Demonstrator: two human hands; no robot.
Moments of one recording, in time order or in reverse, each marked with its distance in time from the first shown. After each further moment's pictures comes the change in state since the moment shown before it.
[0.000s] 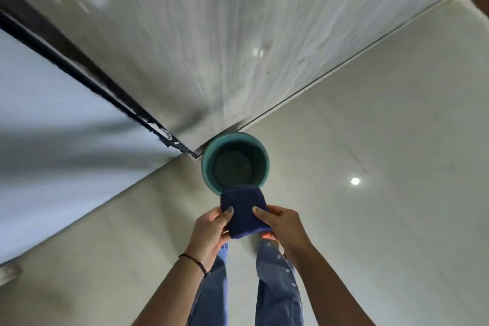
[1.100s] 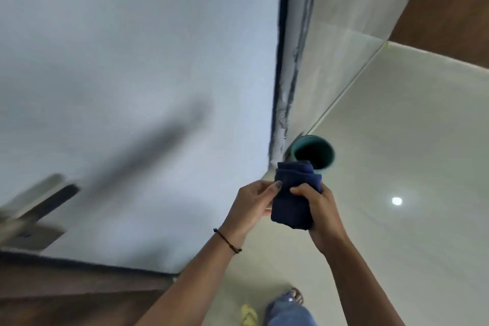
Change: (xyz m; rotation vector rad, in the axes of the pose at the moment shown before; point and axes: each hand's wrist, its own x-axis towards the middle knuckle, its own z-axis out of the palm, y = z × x) left_hand -0.457 0.066 -0.423 0.679 -0.370 0.579; right_hand -0.481 0.128 0.437 0.574 0.168 -0.619
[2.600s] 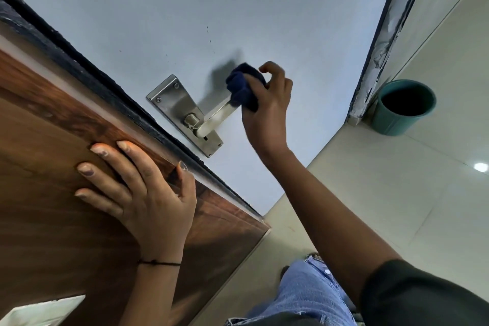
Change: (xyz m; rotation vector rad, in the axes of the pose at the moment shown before) left_hand -0.228 -0.074 -0.350 1.543 1.450 0.512; right_hand -0.070 0.105 0.367 -0.519 0.186 -0.980
